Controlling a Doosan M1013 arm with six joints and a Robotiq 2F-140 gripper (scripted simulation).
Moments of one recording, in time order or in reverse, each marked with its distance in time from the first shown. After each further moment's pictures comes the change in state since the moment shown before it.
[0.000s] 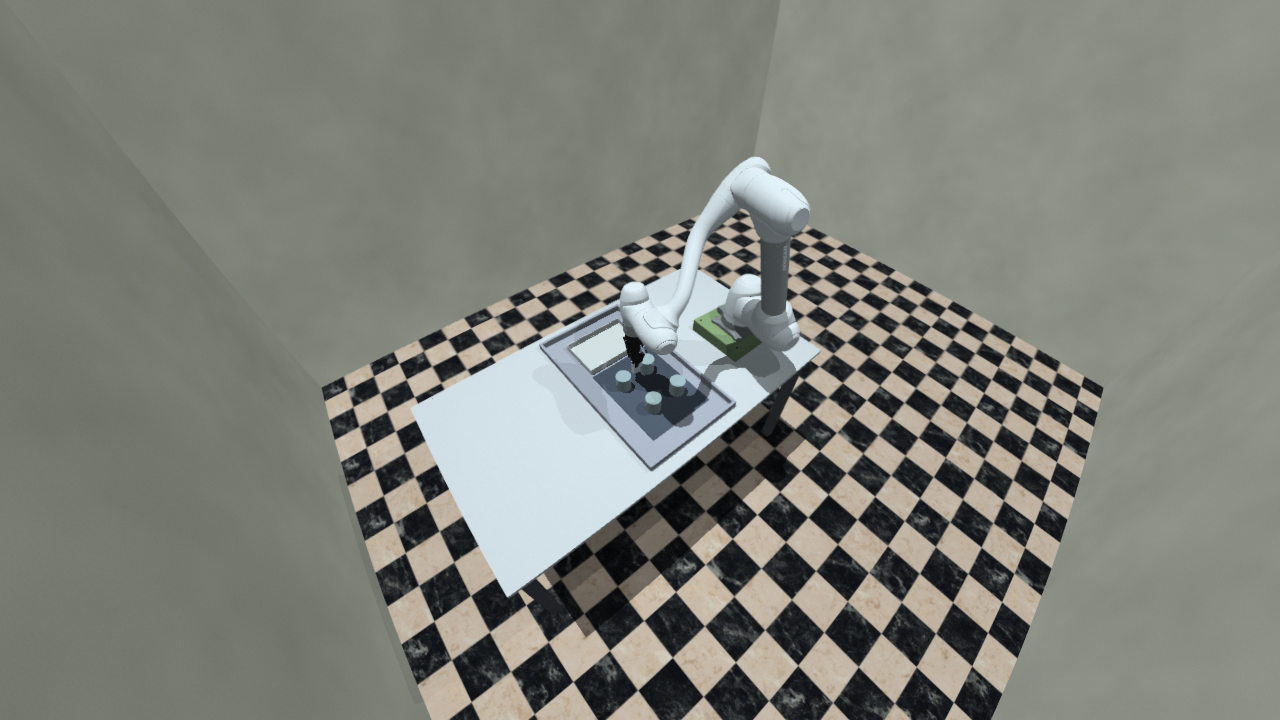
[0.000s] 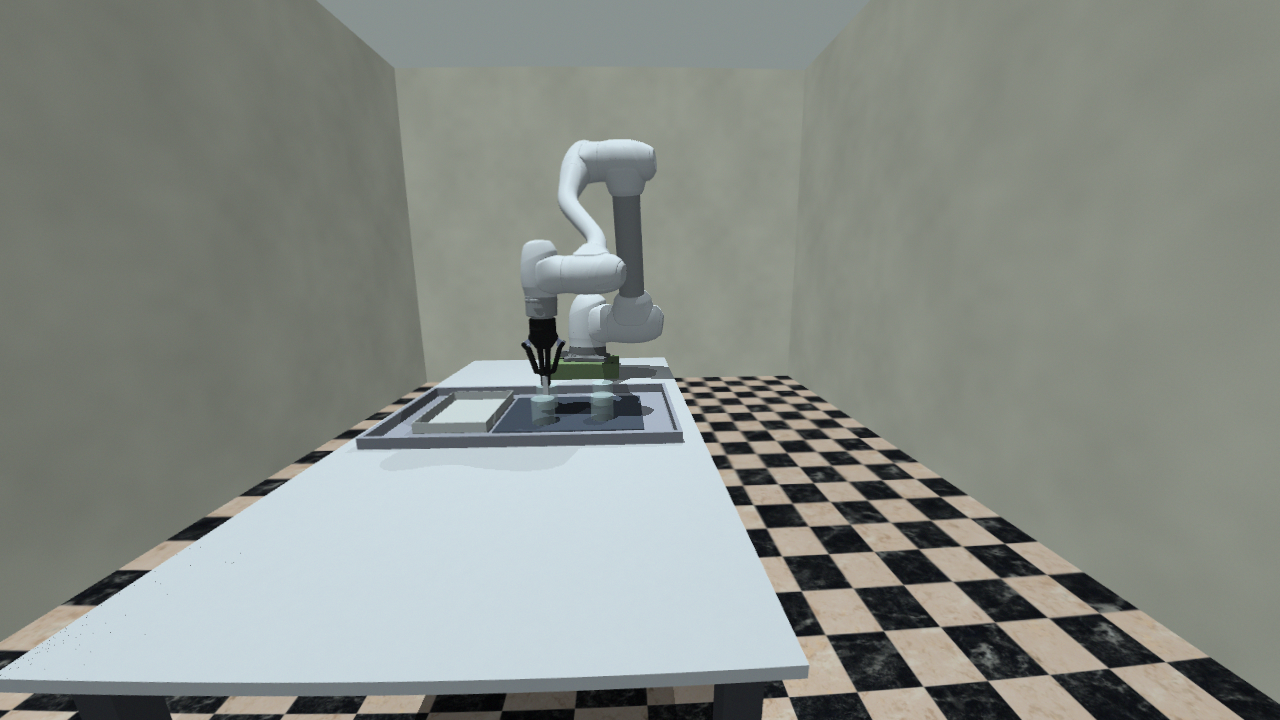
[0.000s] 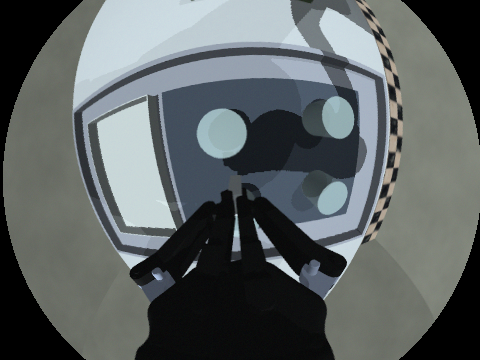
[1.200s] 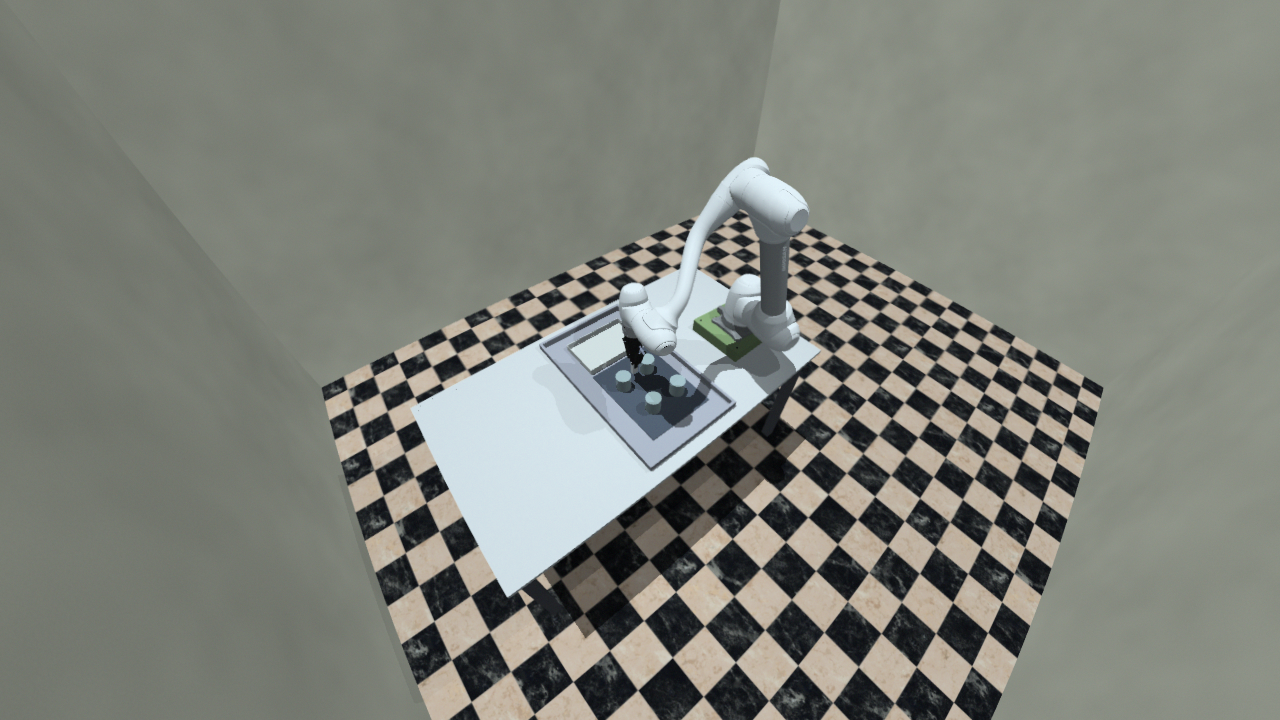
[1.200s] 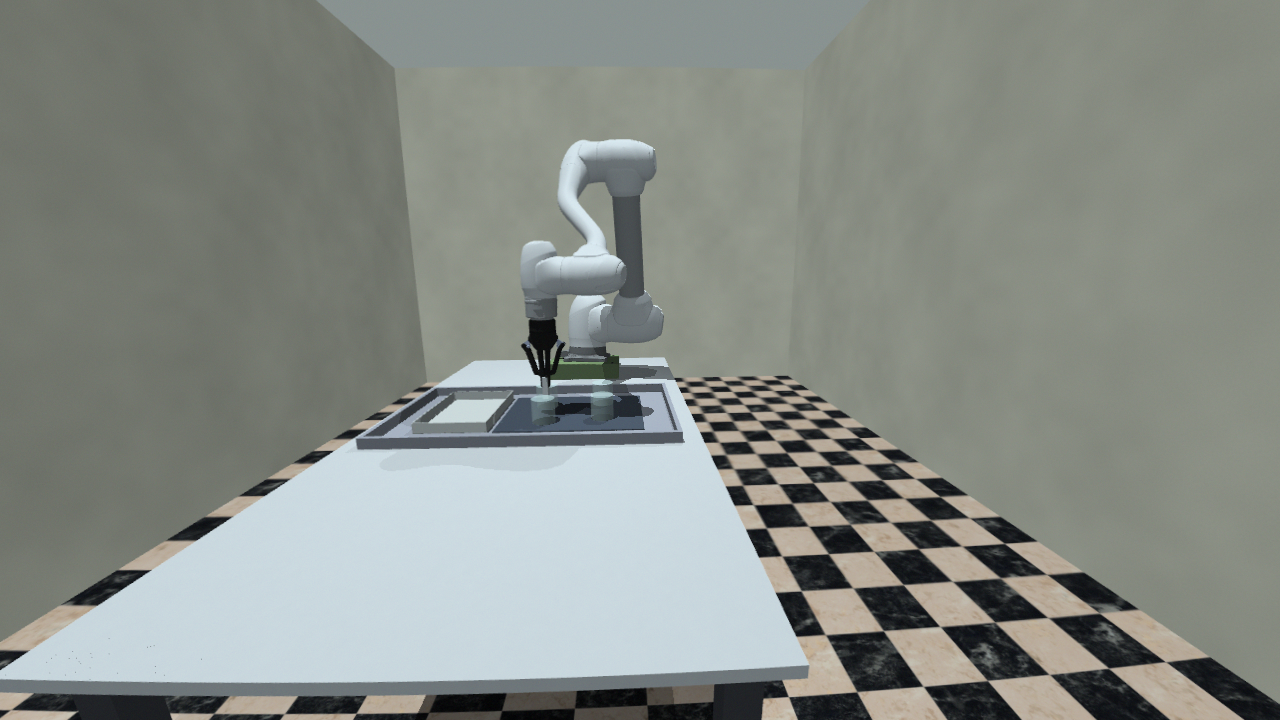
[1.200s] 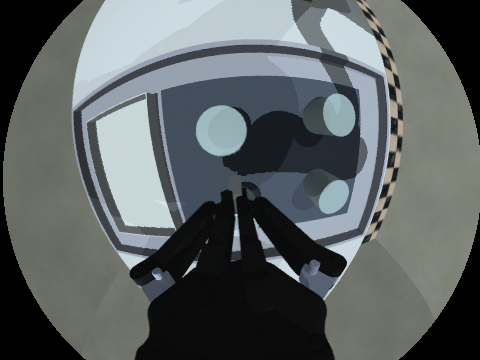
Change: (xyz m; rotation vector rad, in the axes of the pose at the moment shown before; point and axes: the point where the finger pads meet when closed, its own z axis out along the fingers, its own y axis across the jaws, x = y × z) arm -0.004 0.000 0.003 0.000 0.000 0.000
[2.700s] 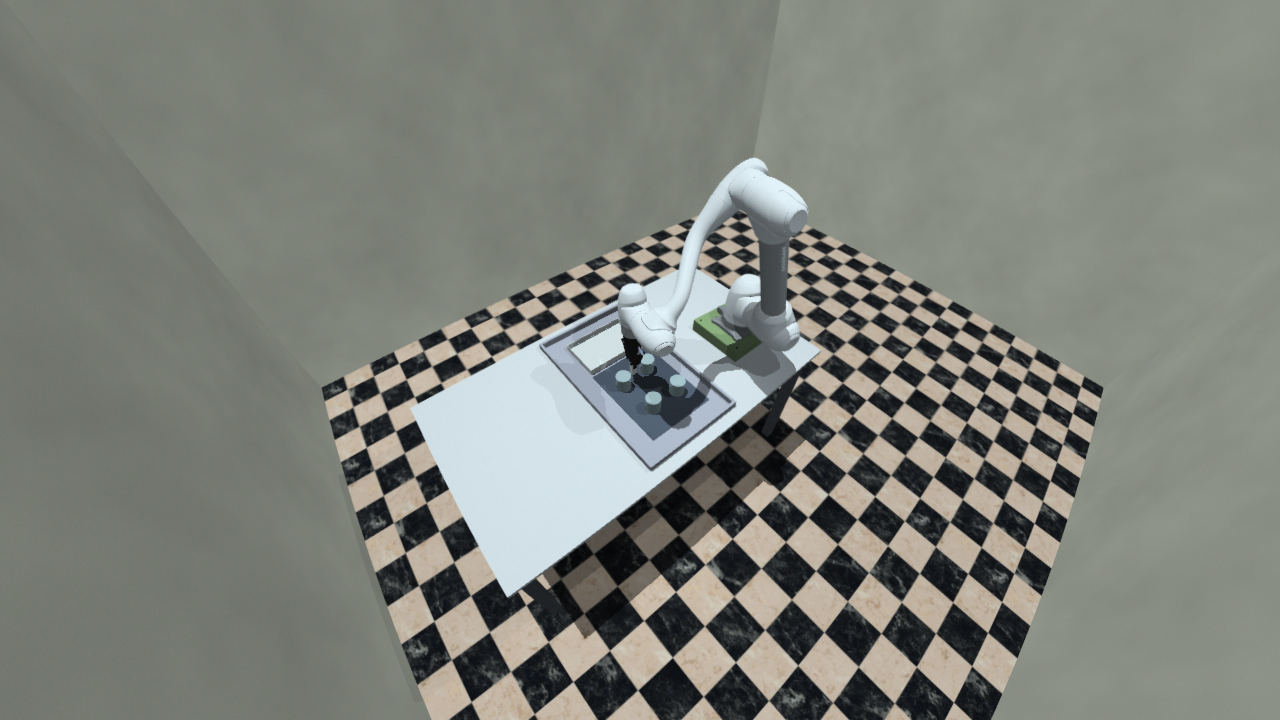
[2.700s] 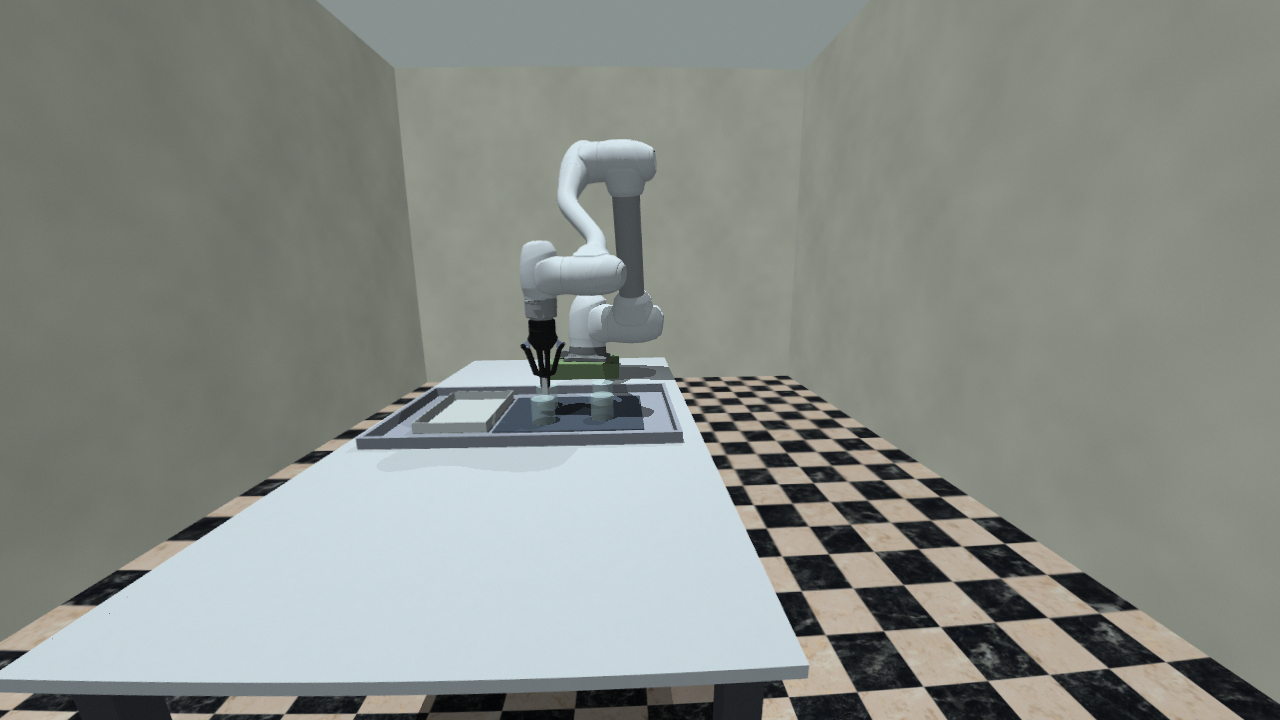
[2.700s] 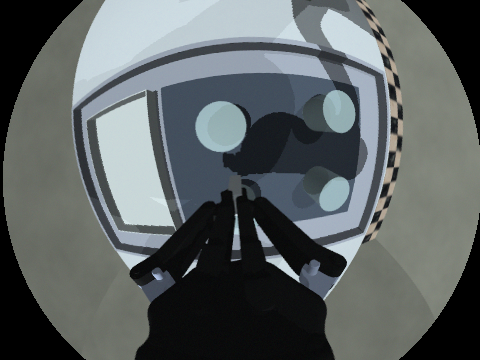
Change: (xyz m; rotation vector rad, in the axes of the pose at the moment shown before) arm -0.005 0.000 0.000 0.000 0.000 0.000
